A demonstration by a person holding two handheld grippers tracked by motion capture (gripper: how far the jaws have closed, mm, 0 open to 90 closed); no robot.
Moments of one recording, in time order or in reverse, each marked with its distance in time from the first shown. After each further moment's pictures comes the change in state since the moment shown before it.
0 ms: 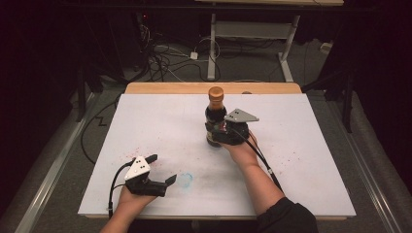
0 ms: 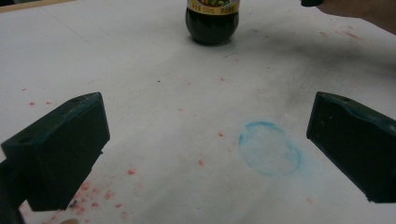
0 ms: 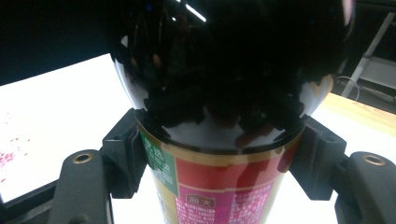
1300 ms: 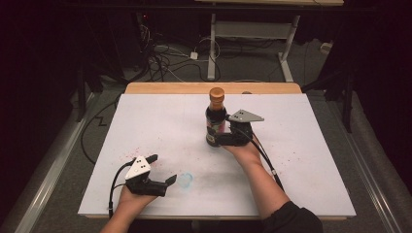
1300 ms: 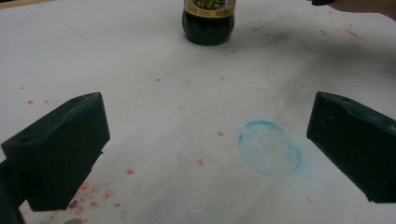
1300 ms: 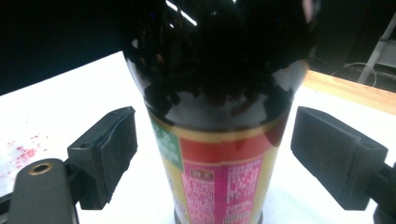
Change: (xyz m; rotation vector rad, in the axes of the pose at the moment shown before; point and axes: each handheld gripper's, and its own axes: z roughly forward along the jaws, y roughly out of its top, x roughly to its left) left arm 0.000 0.000 0.001 0.013 0.004 -0.003; right arm -0.007 -0.004 -0.010 0.015 0.042 0.062
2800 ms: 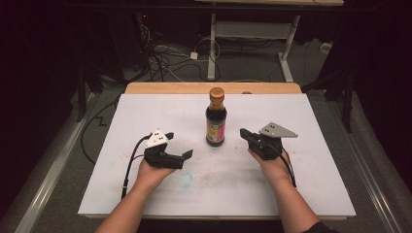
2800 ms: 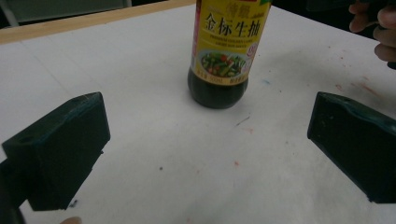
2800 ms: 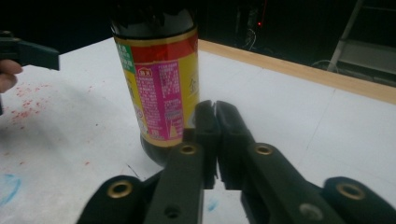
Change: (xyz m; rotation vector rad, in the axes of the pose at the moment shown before) left arm -0.009 0.040 0.082 -0.006 -0.020 -0.041; right arm -0.025 -0.030 -0.075 -0.013 -0.079 -0.008
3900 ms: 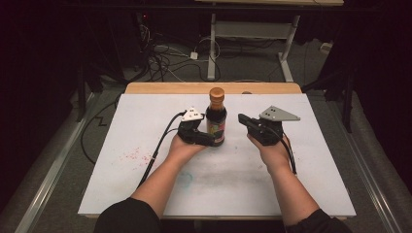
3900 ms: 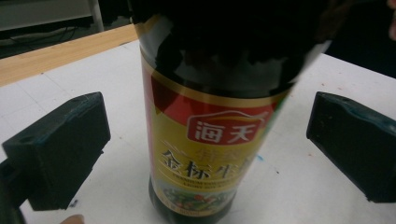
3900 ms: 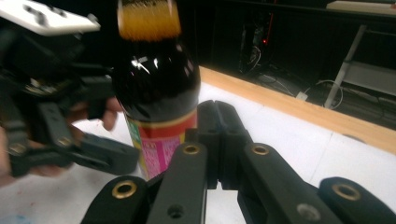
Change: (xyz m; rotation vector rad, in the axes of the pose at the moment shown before) left arm -0.027 0.010 0.102 0.061 -0.079 -0.010; right arm -0.004 0.049 0.002 -0.042 0.034 -0.023
